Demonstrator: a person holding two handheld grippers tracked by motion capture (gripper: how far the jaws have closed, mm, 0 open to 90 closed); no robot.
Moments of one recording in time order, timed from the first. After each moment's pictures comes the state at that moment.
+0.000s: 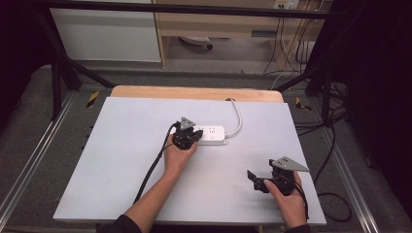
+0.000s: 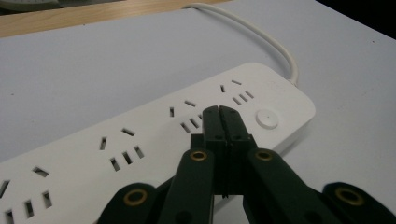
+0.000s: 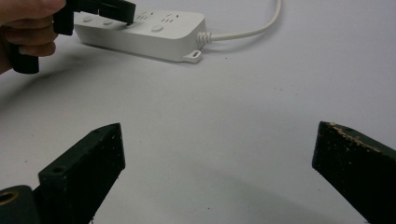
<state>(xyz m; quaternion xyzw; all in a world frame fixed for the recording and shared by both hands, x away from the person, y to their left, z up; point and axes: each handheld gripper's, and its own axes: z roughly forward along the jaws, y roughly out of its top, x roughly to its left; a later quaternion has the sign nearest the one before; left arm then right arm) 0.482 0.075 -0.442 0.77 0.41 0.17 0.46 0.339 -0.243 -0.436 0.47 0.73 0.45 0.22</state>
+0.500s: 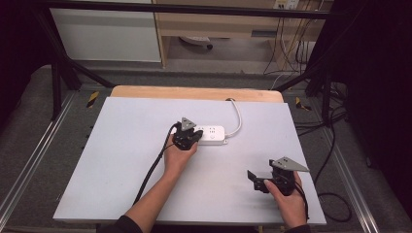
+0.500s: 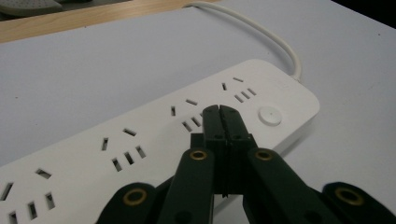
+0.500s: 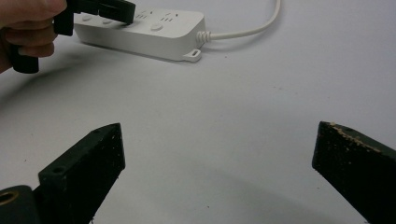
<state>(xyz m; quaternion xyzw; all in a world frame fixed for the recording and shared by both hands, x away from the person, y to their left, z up) 0.482 0.074 -0.444 0.77 0.40 0.19 0.45 0.338 -0.243 -0.436 0.47 0.73 0.45 0.22</state>
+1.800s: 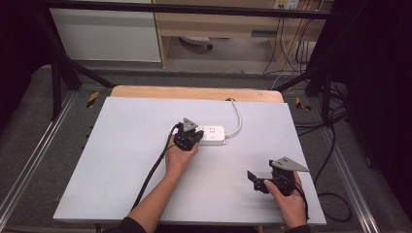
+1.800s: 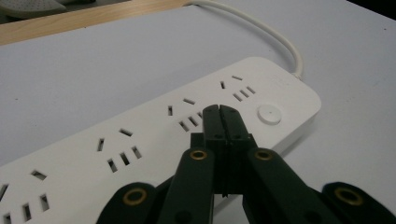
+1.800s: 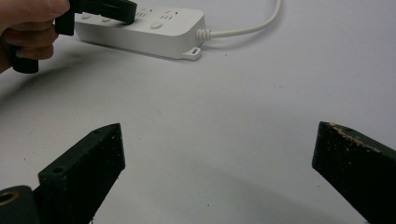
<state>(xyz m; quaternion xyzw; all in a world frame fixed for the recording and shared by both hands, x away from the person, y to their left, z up) 0.481 0.070 -0.445 0.78 0.40 0.19 0.45 0.338 -0.243 -0.437 0.48 0.73 0.45 0.21</state>
